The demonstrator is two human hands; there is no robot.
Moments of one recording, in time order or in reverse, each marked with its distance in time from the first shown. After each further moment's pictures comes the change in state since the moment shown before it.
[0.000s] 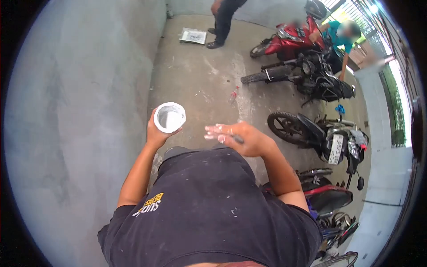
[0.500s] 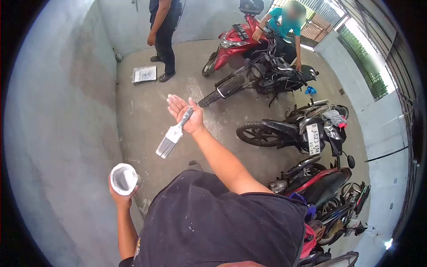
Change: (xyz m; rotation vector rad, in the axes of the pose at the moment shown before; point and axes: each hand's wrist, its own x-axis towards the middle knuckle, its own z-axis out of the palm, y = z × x) left_hand 0.006 0.035 0.013 -0.022 0.105 -0.038; right_hand 0.103 0.236 -0.090 1.947 0.508 -0.500
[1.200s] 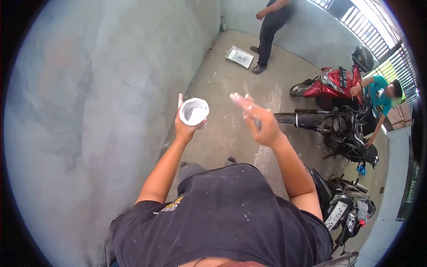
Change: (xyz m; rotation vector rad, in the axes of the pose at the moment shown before) left_hand 0.074 -0.004 0.069 -0.037 0.344 0.036; right_hand 0.004 0.024 0.174 -1.841 -0.932 -0.135
